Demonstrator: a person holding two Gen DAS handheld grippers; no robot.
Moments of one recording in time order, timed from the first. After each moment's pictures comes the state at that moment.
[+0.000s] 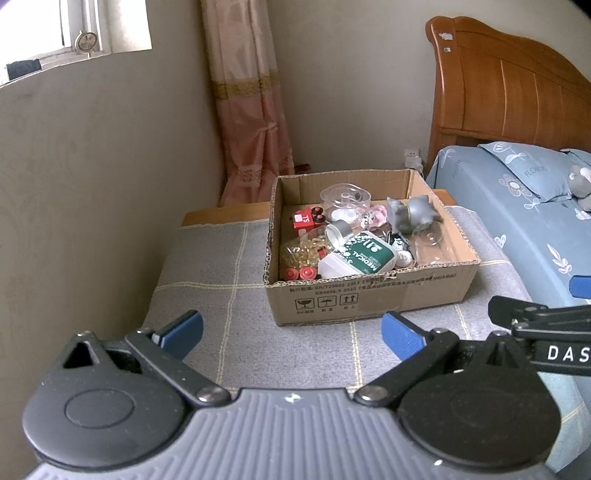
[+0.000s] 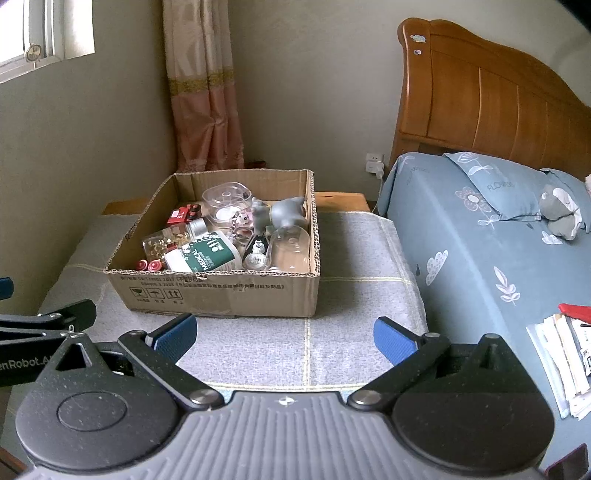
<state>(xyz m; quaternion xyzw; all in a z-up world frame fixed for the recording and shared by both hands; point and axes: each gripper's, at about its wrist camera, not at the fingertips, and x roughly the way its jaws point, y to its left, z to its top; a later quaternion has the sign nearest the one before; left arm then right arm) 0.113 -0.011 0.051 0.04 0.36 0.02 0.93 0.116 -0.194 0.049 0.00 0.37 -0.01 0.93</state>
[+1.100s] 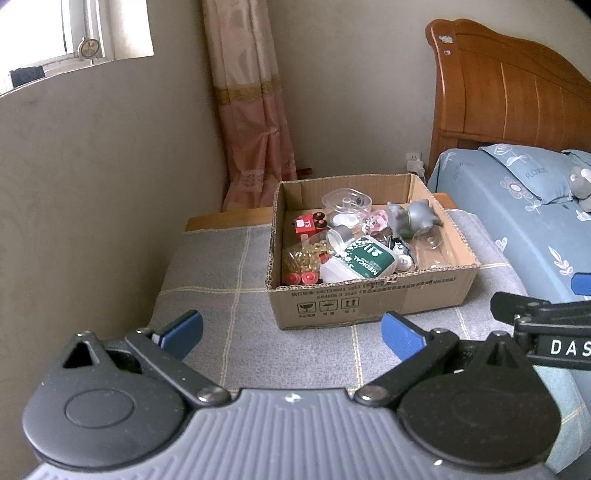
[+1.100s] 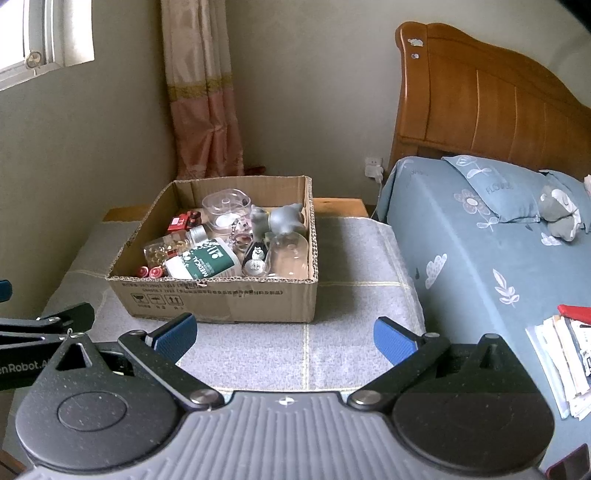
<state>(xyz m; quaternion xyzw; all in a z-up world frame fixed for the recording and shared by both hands) 0.111 -0.012 0.057 0.04 0.35 0.02 0.93 0.114 -0.196 0.054 0.01 0.36 -0.01 0.93</state>
